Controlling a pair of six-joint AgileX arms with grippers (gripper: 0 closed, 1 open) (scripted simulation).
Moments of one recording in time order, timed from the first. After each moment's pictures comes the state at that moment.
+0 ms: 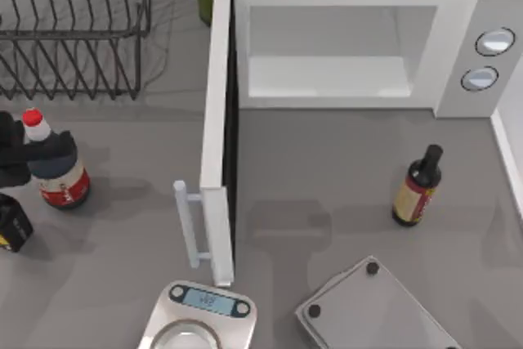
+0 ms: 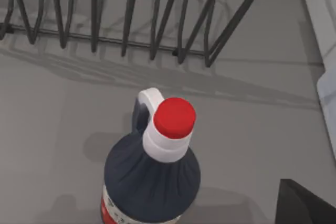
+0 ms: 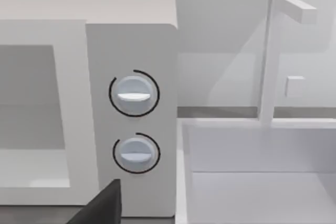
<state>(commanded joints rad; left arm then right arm) -0.22 0.82 0.59 -0.34 -0.07 -0.27 0.00 0.00 0.00 0.00 0.00 0.00</state>
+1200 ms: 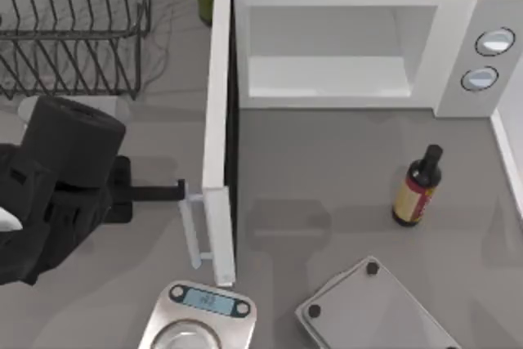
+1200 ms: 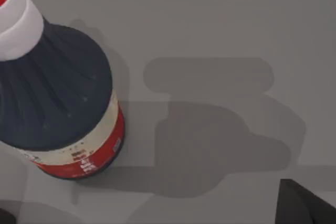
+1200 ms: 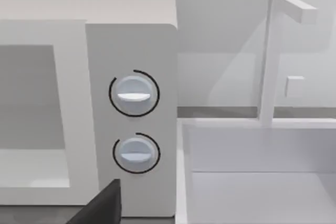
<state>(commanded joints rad) -0.59 1.17 0.59 -0.27 -0.39 -0.42 0.00 0.00 0.00 0.00 0.00 0.00</state>
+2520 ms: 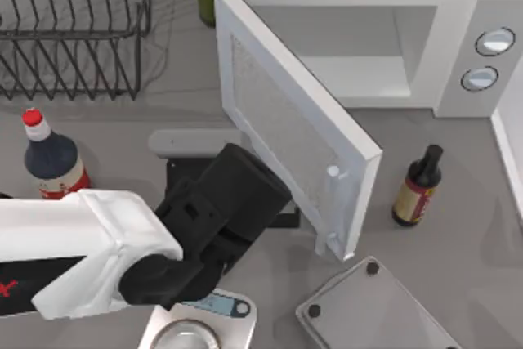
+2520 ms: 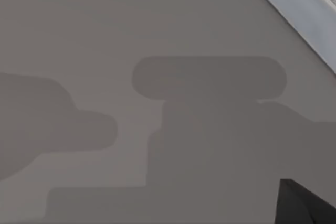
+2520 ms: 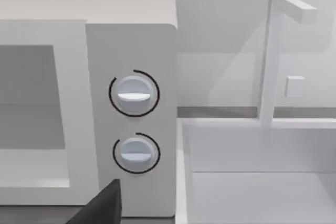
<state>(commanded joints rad) -0.92 1.53 0.74 -0.17 -0.58 -0.69 0.00 0.00 0.00 0.00 0.00 0.00</state>
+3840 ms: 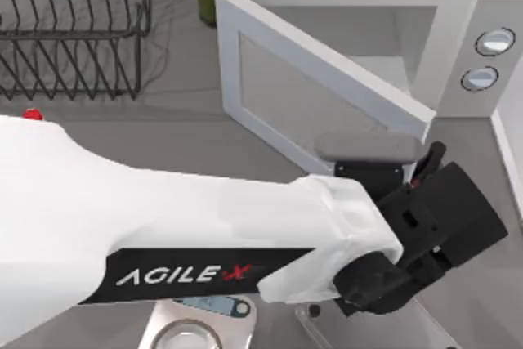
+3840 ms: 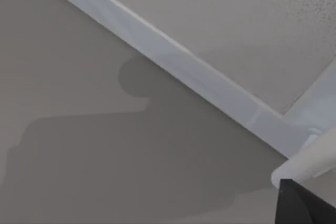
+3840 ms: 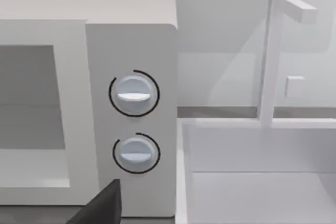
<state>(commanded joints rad) -1.18 1.91 1.26 -0.43 -0.67 -0.91 0.00 0.00 0.00 0.00 0.00 0.00</state>
